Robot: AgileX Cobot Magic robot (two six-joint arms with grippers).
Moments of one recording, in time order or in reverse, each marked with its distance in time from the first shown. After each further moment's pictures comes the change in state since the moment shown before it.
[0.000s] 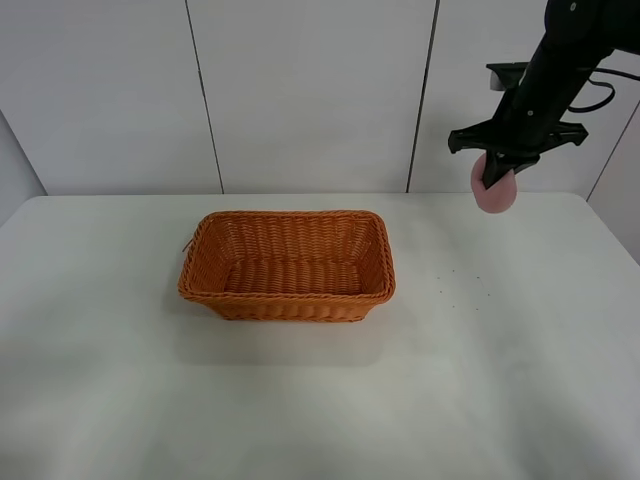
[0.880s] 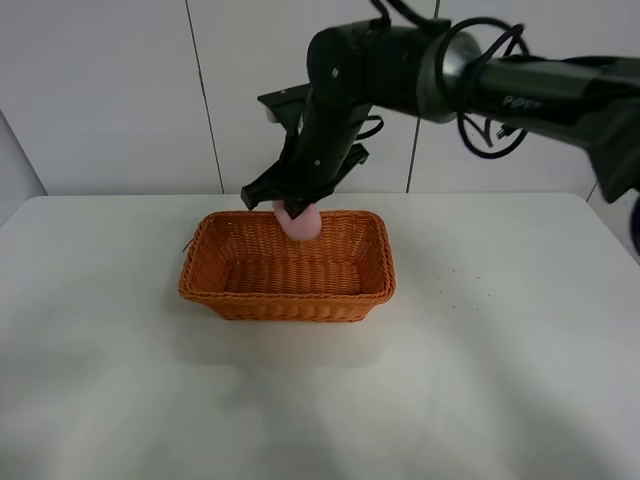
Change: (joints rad) left arm 0.000 0.000 0.000 0.001 0.000 0.000; right arm 0.527 0.192 -0.101 0.003 -0.250 0.004
